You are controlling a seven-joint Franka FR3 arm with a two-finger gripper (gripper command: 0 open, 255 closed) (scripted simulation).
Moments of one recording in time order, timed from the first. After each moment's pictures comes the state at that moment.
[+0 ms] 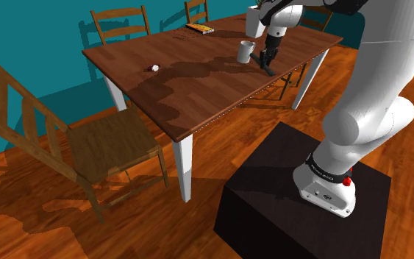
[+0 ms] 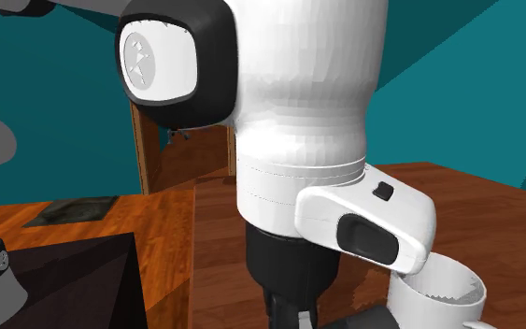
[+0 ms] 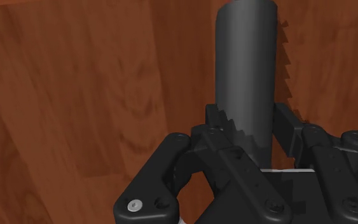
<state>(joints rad) -0.49 0.39 -0.26 -1.80 0.19 2.12 -0.66</state>
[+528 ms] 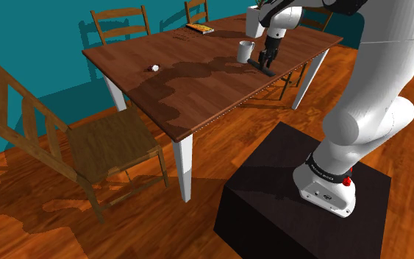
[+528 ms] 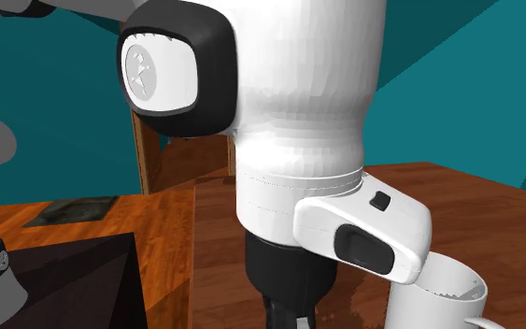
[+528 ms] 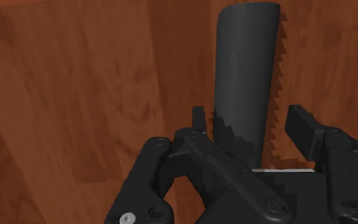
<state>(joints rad) -0.49 0.39 -0.26 -1.81 0.19 2.13 -0.67</state>
